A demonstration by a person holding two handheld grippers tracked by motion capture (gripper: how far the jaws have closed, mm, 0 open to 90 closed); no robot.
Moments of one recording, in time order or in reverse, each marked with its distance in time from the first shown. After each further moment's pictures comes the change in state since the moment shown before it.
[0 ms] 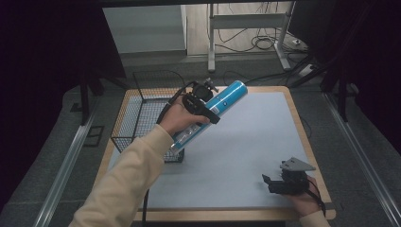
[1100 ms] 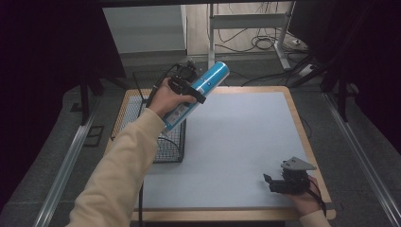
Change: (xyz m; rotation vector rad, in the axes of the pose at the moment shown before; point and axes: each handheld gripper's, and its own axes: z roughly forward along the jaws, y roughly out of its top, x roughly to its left) left arm 0.067 0.011 -0.011 -0.046 0.070 -0.106; right arm -0.004 -0.002 0.002 0.010 -0.014 0.015
